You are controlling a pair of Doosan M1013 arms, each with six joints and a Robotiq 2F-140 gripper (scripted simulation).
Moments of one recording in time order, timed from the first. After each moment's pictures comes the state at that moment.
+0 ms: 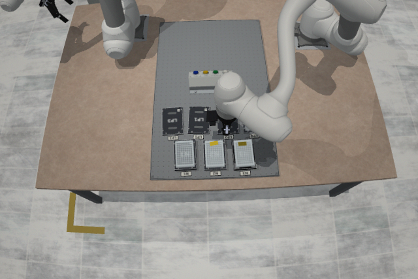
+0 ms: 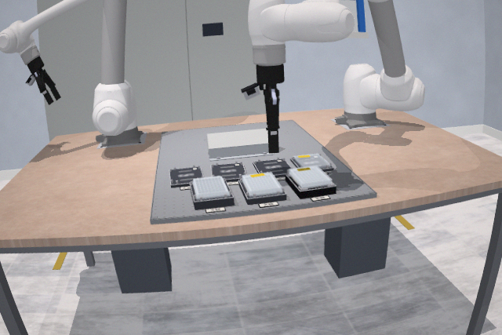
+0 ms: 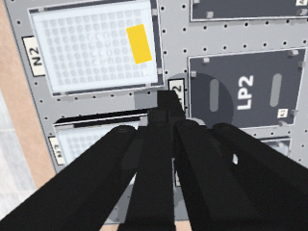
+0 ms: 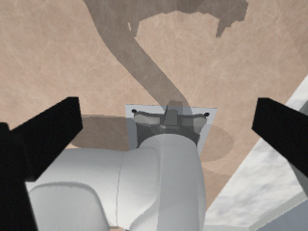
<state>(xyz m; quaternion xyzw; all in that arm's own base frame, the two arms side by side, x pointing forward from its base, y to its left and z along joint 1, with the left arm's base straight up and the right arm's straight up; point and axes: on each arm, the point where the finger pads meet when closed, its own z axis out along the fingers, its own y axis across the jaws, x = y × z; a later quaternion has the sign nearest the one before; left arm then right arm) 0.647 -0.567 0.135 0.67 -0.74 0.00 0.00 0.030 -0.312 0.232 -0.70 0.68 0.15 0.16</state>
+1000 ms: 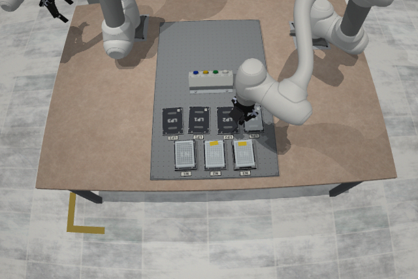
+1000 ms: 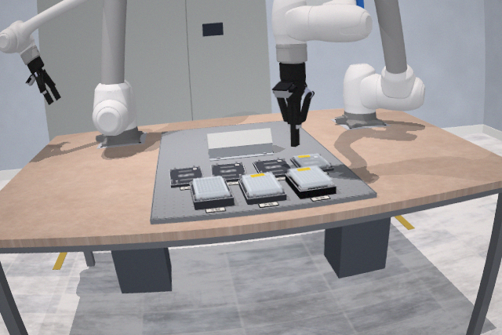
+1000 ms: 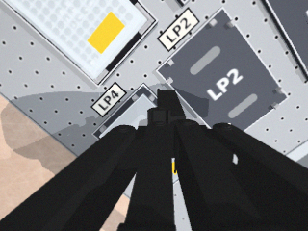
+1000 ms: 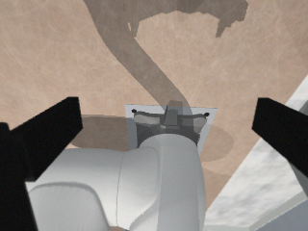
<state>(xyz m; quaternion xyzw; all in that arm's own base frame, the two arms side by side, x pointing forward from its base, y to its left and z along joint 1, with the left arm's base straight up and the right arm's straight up) 0.594 -0.488 0.132 0.93 -0.37 0.00 0.00 0.030 -0.312 0.232 -0.70 0.68 0.15 0.16</state>
